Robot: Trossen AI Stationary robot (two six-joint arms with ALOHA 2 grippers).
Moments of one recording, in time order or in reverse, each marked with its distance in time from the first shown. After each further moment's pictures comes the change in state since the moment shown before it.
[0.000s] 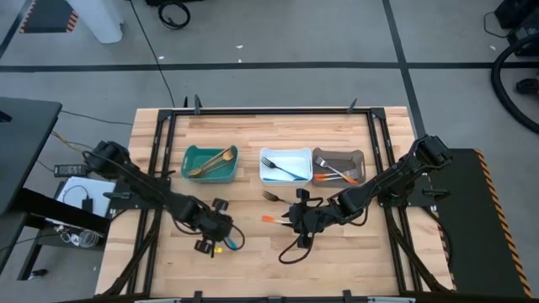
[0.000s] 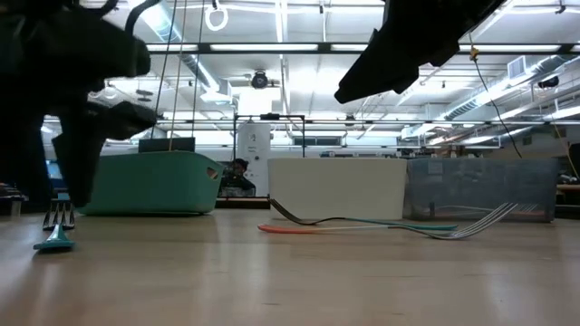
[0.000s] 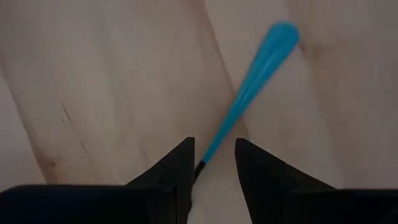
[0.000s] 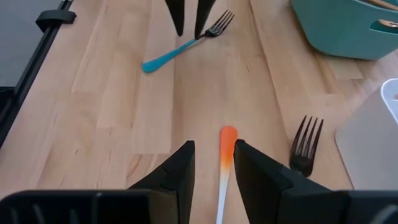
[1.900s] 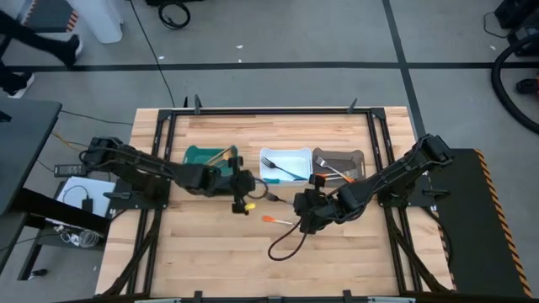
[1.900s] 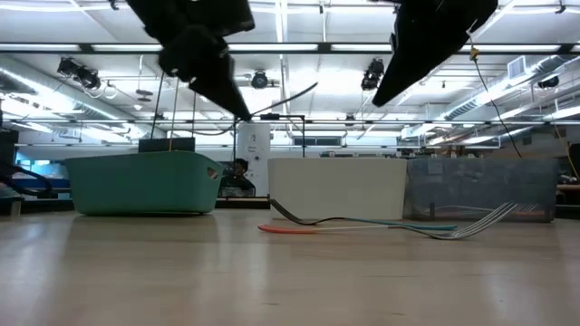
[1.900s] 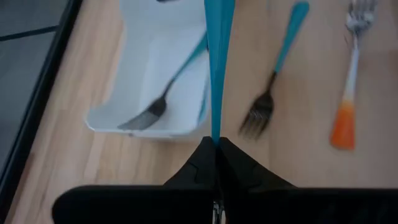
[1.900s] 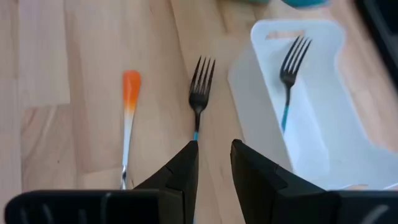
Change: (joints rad) left arm 0.327 -0.058 0.191 0.095 -0.332 0.137; right arm -0.005 -0.014 0.213 -0.635 0.199 0.161
